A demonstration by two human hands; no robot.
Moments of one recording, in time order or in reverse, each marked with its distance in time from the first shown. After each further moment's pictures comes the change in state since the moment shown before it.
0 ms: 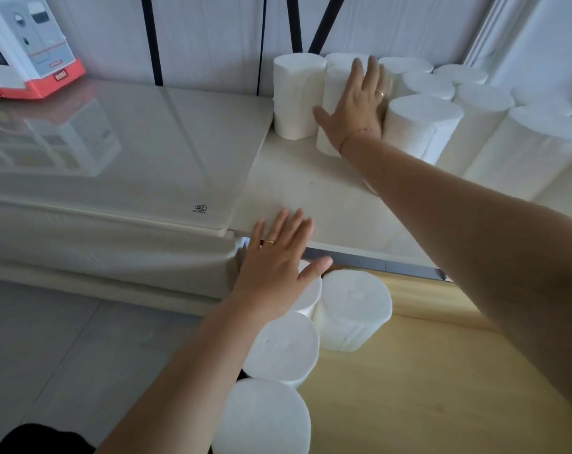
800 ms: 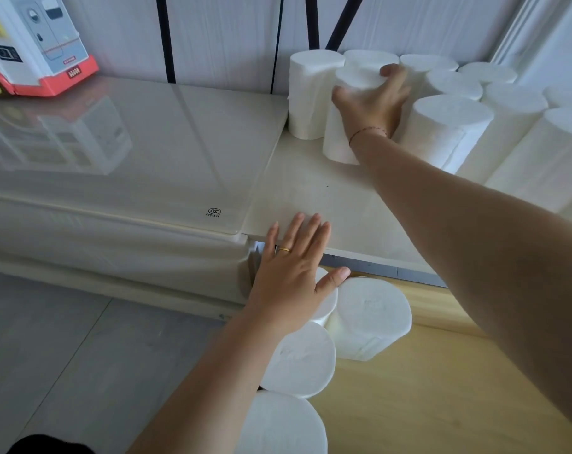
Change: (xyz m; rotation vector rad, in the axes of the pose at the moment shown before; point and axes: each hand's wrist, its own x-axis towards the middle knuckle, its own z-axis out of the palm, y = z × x) left_hand 0.000 0.000 0.006 0.015 0.058 0.026; right_hand 0.015 -0.014 0.016 0.722 0.243 0.402
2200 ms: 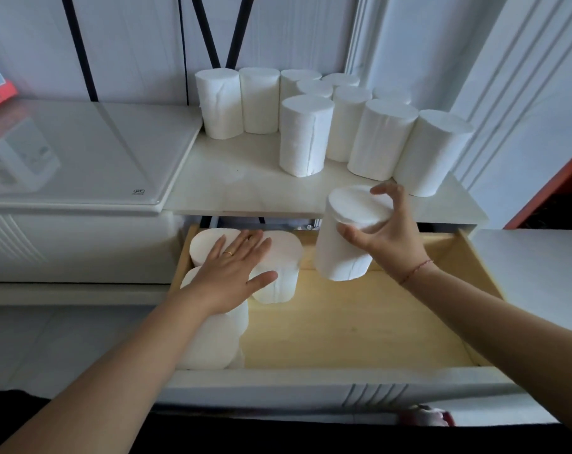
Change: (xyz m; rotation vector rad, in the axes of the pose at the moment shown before) left_hand -0.052 0.032 0.011 0.044 -0.325 0.189; right_hand -0.170 0.084 -0.296 -0.073 -0.306 -0.134
